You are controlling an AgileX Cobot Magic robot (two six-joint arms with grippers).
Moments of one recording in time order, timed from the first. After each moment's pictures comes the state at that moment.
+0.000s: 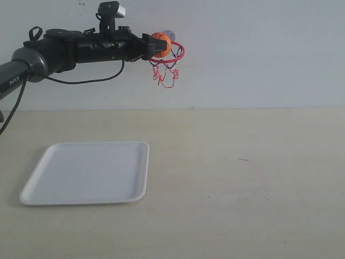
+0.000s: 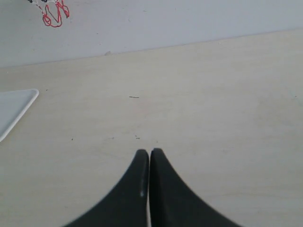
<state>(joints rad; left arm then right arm) -0.21 2.57 -2.45 -1.36 0.68 1.26 0.12 0.00 0.00 0.19 0.35 0.00</state>
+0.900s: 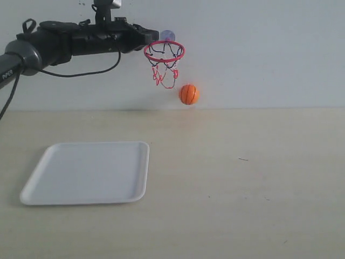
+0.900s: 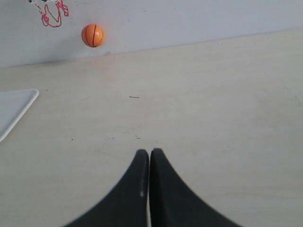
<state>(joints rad) -0.20 2.54 -2.45 -1.38 0.69 1.26 0.12 0.00 0.00 0.19 0.35 0.00</state>
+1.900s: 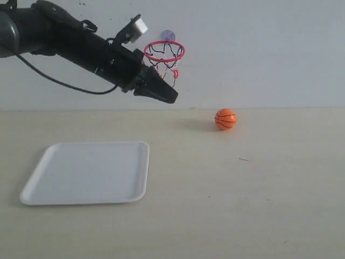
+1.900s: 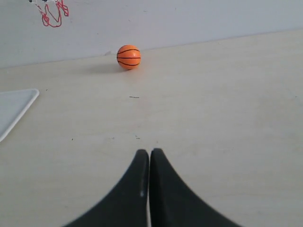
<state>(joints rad) -0.28 2.17 -1.93 -1.02 1.21 0.99 0.12 0.00 0.00 0.19 0.35 0.00</state>
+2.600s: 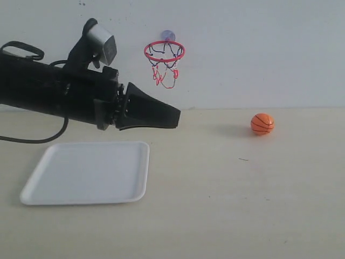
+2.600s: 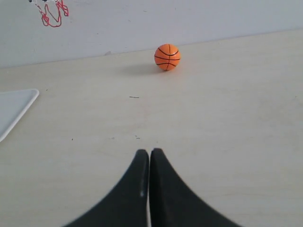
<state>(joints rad) -0.31 1.71 -1.13 -1.46 1.22 1.31 0.12 0.00 0.00 0.19 0.35 0.00</state>
